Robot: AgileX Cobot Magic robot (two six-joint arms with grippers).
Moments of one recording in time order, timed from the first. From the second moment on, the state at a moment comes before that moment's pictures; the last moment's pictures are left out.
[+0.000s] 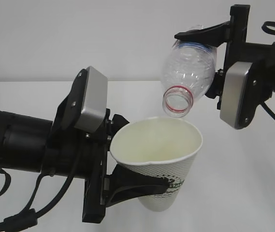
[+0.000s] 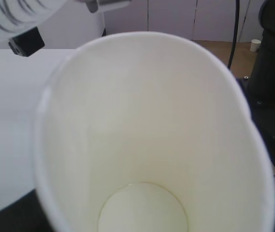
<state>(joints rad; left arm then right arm) -0.64 1.59 -0.70 1.28 -0.83 -0.75 0.16 1.53 -0.77 -1.09 -0.90 -0.73</state>
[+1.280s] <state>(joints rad) -0.64 1.59 -0.70 1.29 -0.87 -0.75 0.16 1.53 -0.77 -1.08 -0.90 -0.76</state>
